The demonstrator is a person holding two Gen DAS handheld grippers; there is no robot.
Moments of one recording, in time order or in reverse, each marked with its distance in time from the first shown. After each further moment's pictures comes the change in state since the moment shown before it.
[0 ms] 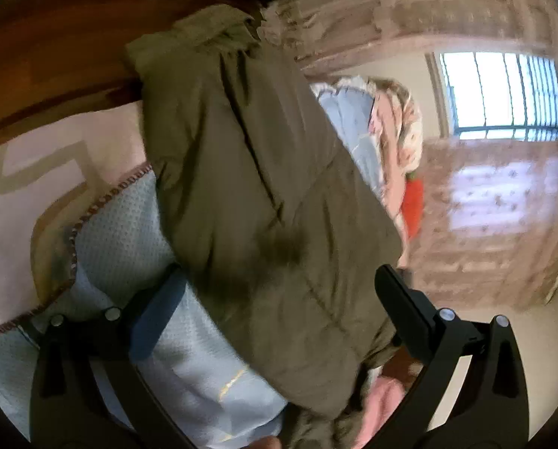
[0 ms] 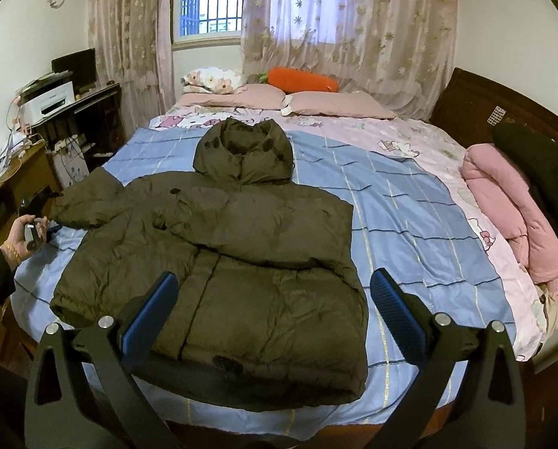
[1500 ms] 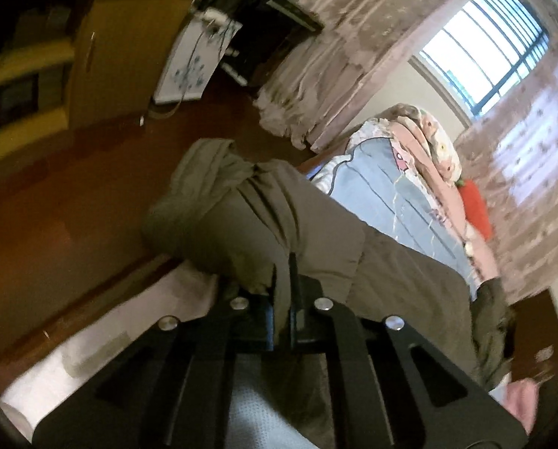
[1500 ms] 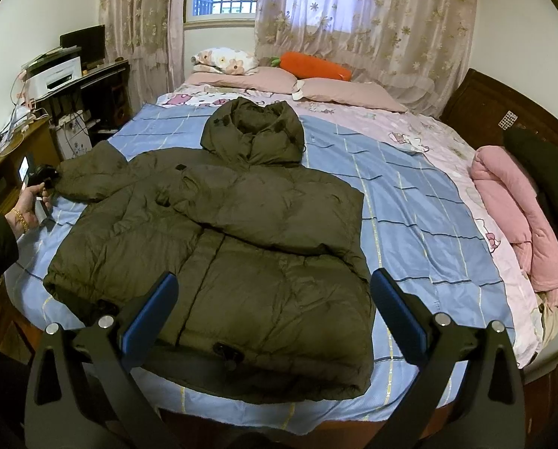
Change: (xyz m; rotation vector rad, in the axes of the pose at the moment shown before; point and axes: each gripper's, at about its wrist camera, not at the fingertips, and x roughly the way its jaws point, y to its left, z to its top) left arm -0.012 -0.038 0.022 0.470 -0.343 0.302; right arm 0.017 0.016 -0.010 -0.057 0.049 -0.001
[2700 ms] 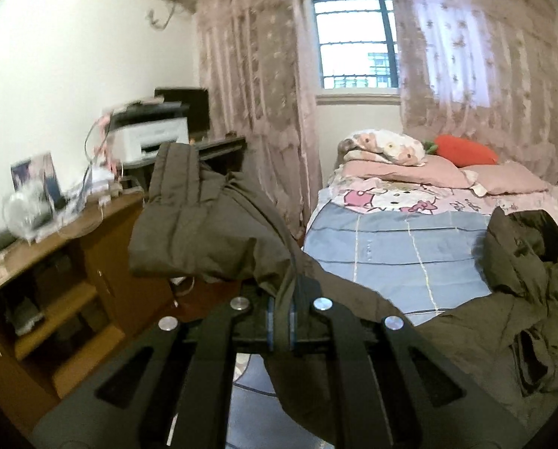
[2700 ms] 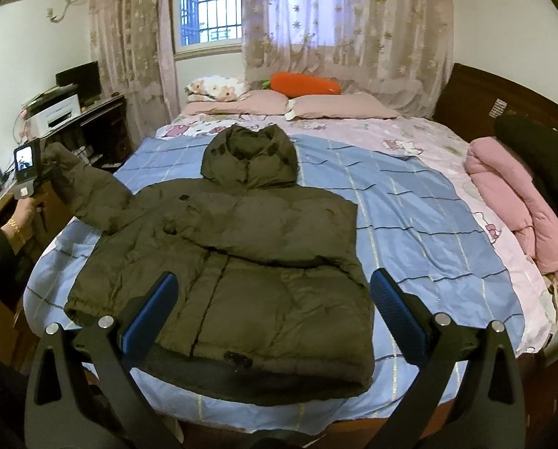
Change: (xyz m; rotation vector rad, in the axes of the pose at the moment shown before) left arm -0.153 -0.199 -0.018 0.681 -0.391 0.156; right arm -0.039 -0.028 0.000 0.109 -0.091 0.024
